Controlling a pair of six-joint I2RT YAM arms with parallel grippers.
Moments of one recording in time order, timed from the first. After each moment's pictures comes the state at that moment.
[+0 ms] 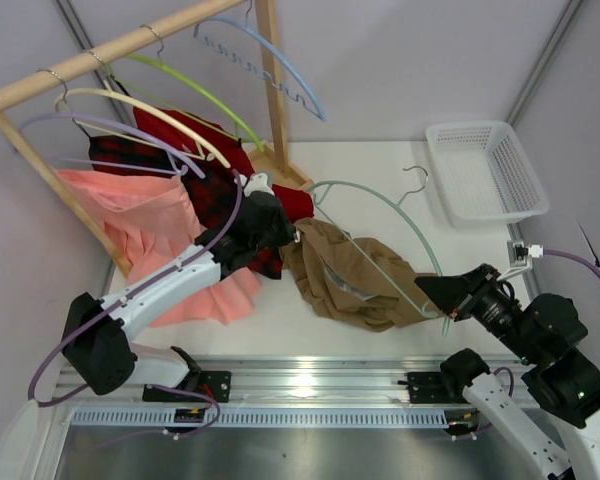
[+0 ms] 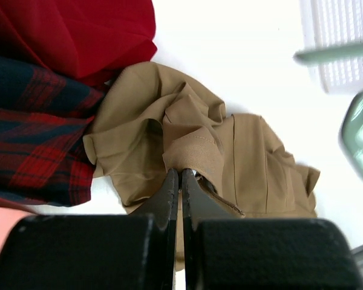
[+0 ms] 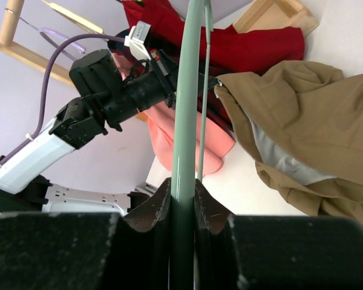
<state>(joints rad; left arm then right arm) -0.70 1.34 1.06 -0.31 -0.24 -0.74 0.51 0.28 0.93 -0.72 -0.15 0.86</state>
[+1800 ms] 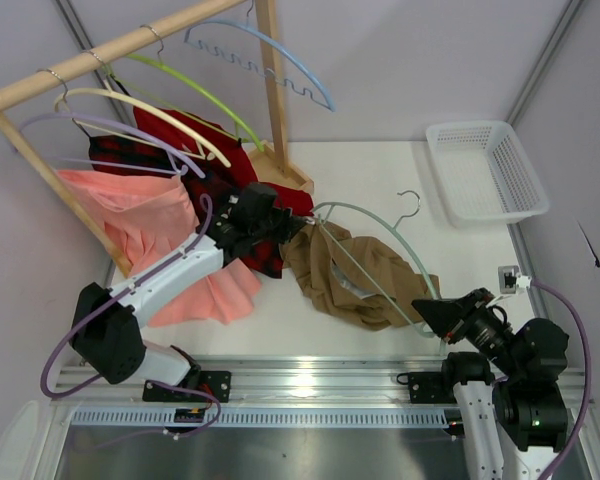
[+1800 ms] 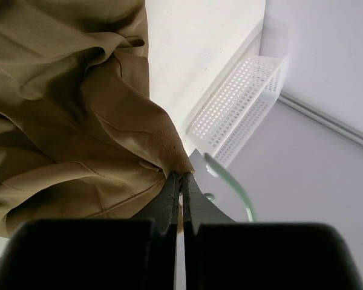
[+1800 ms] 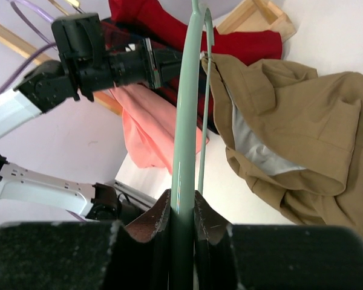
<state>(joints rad) -0.63 1.41 1.11 -0.39 -0.08 -1.78 -0.02 0.09 0.80 -0.80 -0.68 0.68</state>
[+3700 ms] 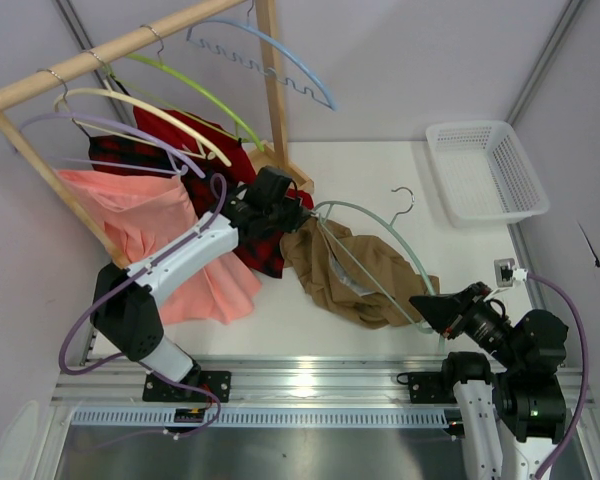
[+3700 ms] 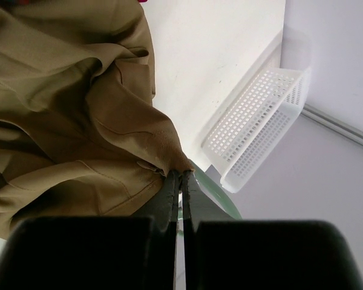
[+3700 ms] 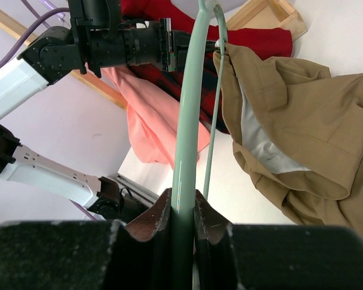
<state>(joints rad) -0.64 1.56 1.33 -0.57 -0.14 -1.74 -0.04 0.14 0.80 -0.77 -0.75 0.65</state>
